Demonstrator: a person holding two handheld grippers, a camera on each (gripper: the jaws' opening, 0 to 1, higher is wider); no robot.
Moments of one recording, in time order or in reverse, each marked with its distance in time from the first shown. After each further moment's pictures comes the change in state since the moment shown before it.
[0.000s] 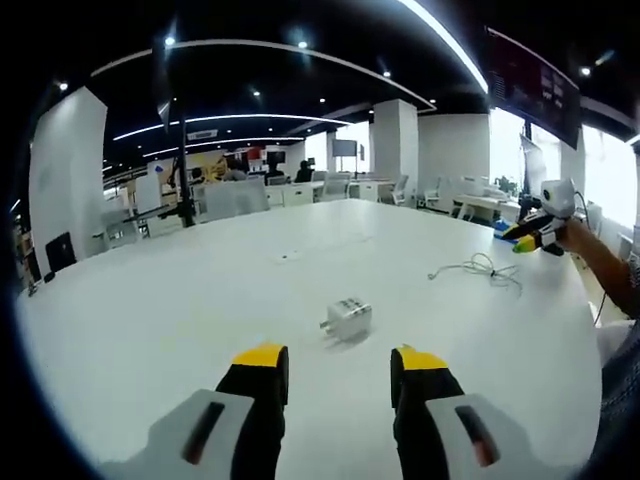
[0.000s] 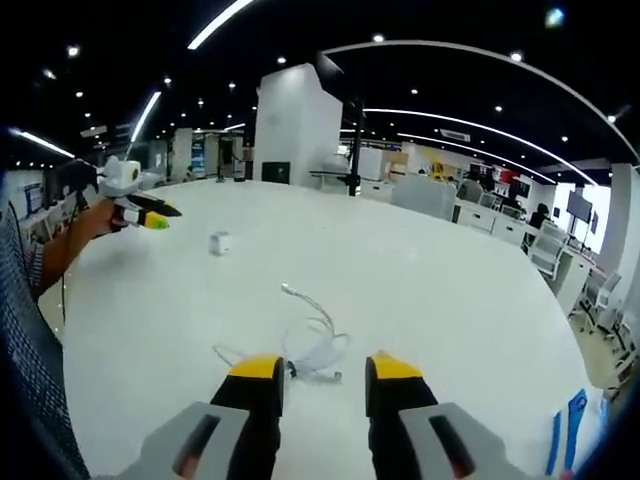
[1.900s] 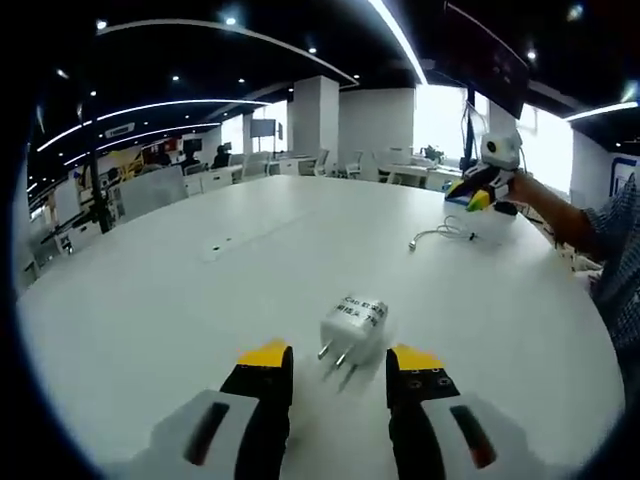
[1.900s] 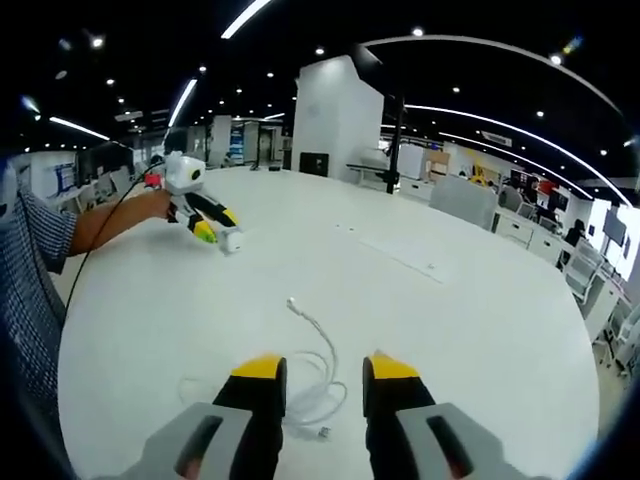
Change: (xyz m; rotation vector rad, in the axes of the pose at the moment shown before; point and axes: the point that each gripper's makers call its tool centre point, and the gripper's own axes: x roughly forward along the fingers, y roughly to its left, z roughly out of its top) left arm 0.085 -0.017 -0.014 0.127 0.100 -0.374; right arm 0.051 0.002 0.024 -0.092 0.040 0.164
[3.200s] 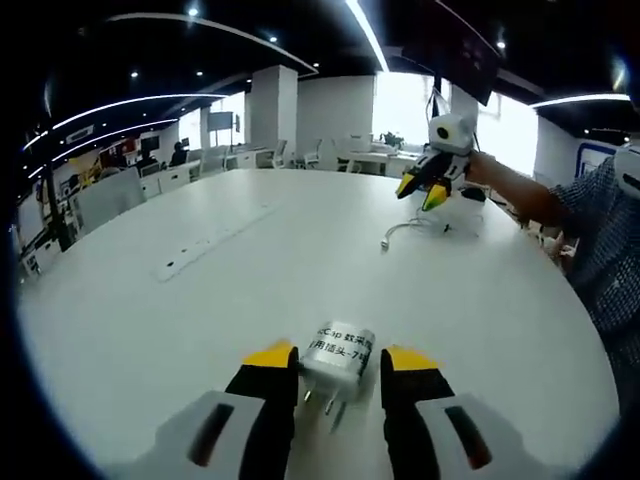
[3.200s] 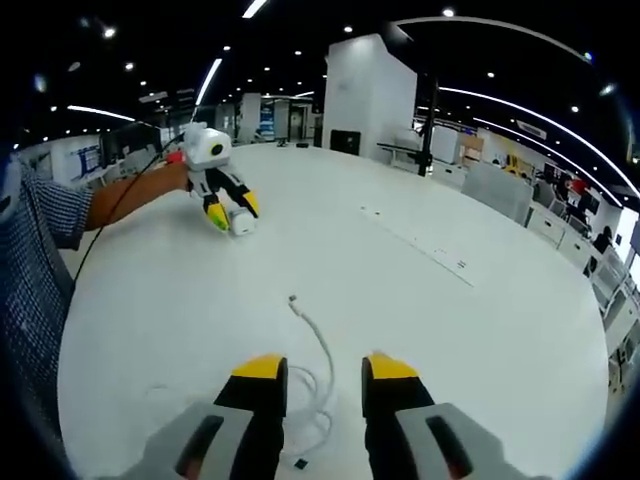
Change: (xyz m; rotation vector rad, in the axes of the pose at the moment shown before) left arm 0.025 -0.002 0.008 0.068 0.053 -0.186; right arm 0.035 0.007 0.003 -0.069 0.097 0.145
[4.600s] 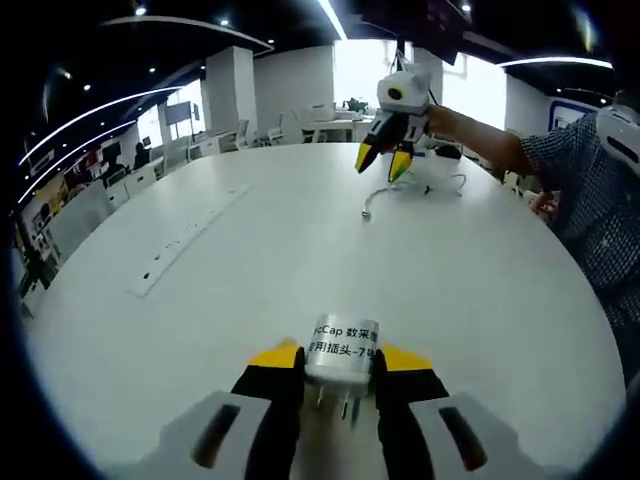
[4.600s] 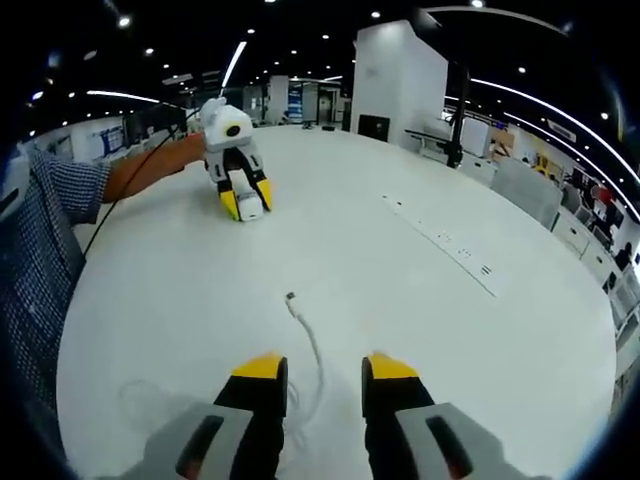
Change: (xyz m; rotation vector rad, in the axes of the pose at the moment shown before) left arm 0.014 -0.007 -0.010 0.139 0.157 -0.082; right arm 0.024 -0.011 0.000 -0.062 0.070 0.104
